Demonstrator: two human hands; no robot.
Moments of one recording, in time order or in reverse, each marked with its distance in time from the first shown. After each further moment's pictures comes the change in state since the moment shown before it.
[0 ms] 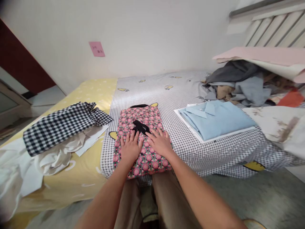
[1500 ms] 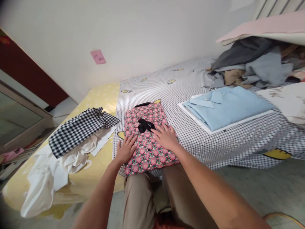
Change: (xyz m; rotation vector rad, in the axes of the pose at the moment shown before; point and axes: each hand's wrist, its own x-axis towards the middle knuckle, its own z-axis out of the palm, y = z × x) left_hand -0.009 -0.073 -0.043 0.066 -0.388 0.109; right_hand 0.003 0.004 0.009 0.077 0.039 -0.008
